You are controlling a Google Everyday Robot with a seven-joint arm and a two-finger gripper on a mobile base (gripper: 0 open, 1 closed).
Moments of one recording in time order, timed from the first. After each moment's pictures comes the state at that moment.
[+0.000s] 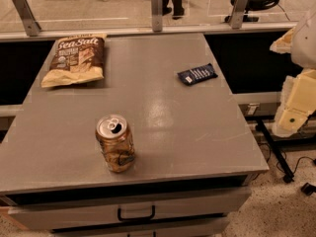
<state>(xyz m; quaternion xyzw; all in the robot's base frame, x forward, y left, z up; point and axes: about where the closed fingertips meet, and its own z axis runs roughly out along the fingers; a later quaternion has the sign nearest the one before) 0.438 -0.217 0.976 -0.60 0.78 -0.03 0.16</state>
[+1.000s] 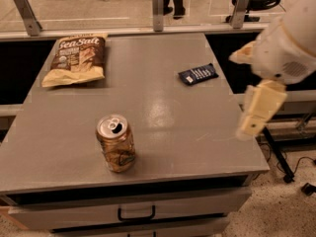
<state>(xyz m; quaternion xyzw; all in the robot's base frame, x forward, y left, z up) 0.453 -0.162 0.947 -0.65 0.73 0.03 0.20</state>
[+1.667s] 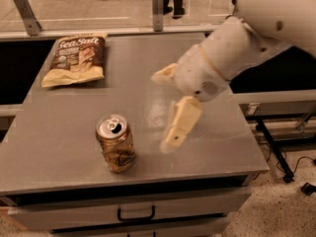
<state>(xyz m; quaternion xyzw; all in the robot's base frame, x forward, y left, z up) 0.448 -0.009 0.909 -0.70 0.63 0.23 0.26</state>
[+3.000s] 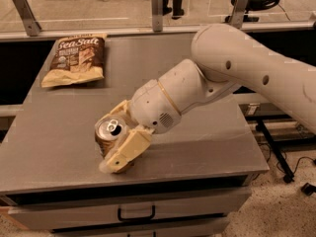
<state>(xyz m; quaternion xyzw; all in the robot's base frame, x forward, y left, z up) 0.388 0.094 0.885 -0.68 0.54 0.41 0.27</state>
